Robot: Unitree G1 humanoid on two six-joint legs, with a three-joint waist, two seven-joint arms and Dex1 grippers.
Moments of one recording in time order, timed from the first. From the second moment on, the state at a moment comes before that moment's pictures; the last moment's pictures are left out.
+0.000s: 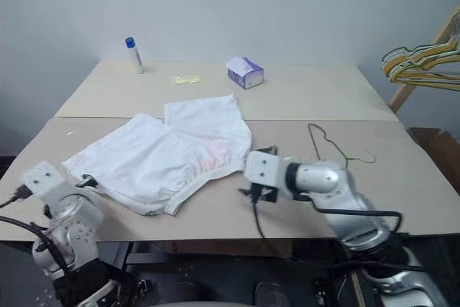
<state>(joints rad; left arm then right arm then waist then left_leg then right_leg) -0.15 0.07 0.56 -0.46 -0.18 0.92 0.50 -0.37 -0.59 0.40 -0.49 -0.06 0.54 0.89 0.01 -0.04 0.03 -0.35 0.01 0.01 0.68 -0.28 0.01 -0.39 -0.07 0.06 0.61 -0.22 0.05</state>
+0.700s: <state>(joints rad) -0.11 0.49 0.34 -0.39 -0.19 0.55 -0.17 -0.49 -0.10 0.78 -0.07 -0.25 0.50 0.67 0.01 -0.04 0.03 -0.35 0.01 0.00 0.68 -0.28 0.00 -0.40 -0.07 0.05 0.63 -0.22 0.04</state>
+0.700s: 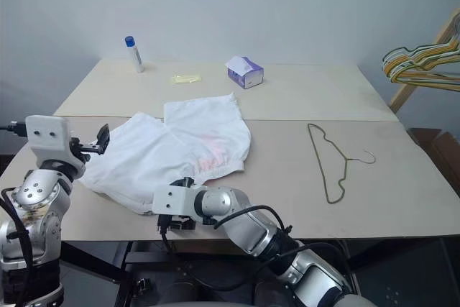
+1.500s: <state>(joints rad) -0.12 0.51 0.29 -0.33 -0.17 0.50 -0.29 -0.49 -0.45 0.70 -0.13 -0.31 0.28 0.80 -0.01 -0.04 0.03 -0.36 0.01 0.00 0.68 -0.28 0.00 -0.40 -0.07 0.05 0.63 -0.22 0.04</state>
